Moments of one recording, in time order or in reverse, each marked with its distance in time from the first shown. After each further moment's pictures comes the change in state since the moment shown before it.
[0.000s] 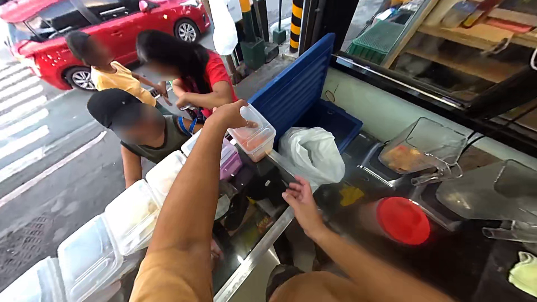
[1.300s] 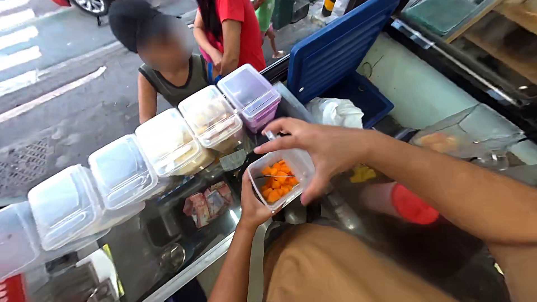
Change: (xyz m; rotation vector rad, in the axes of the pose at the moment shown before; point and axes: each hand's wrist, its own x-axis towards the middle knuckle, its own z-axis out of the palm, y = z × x) left_hand -0.319 -0.022 0.295 -1.001 0.817 0.116; right_hand 0.000 -0.157 0.082 -0.890 -1.208 -0.844
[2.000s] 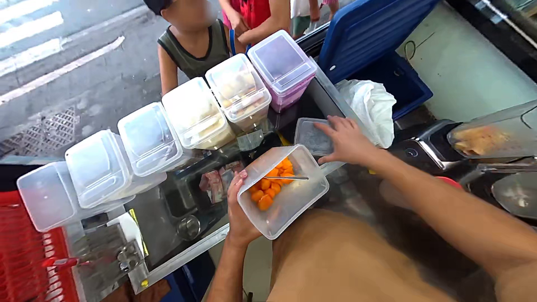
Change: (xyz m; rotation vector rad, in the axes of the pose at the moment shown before) left_hand -0.047 0.040 -0.083 0.127 0.138 0.098; right_hand -0.053 0.118 0.117 -0.332 0.083 0.641
